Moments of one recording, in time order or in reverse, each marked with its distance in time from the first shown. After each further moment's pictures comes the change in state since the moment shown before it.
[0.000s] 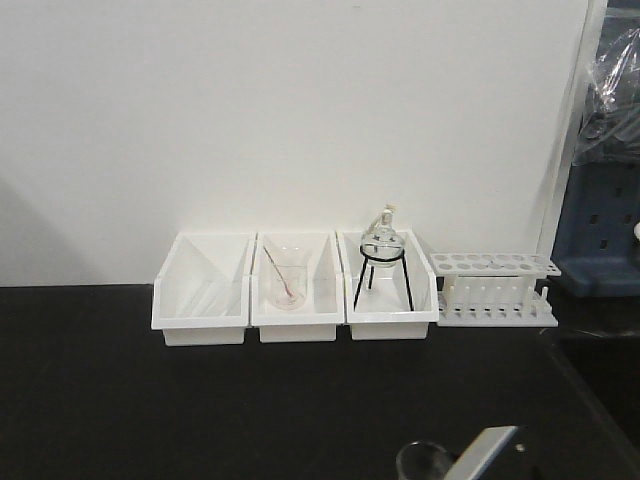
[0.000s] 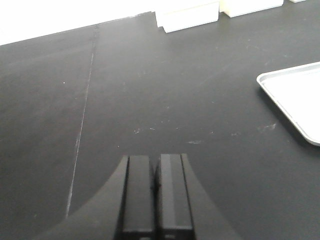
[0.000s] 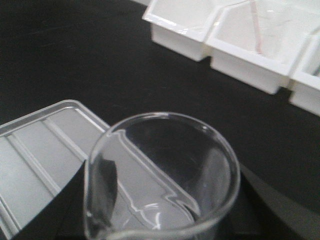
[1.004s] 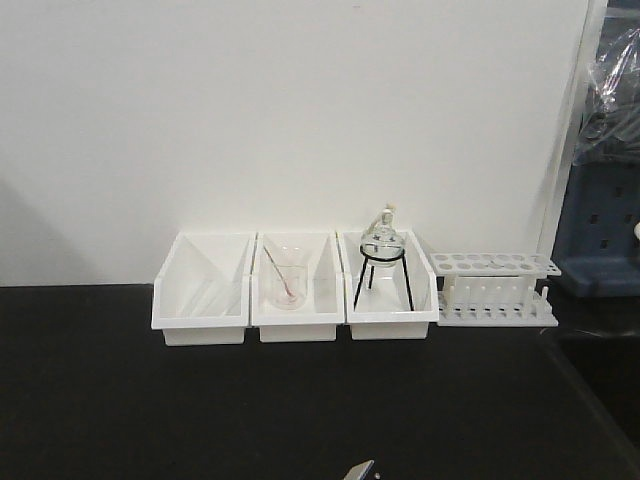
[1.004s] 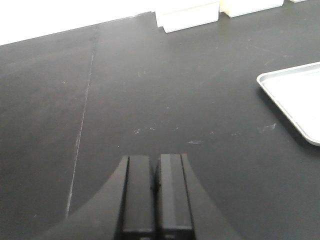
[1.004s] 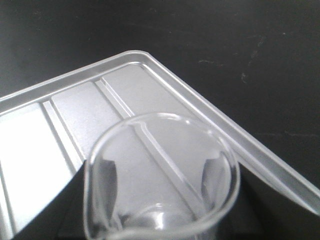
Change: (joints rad) left arm 0.000 0.000 0.000 0.000 0.000 0.000; right arm 0.152 0.480 -0.287 -0.060 -0.098 0.069
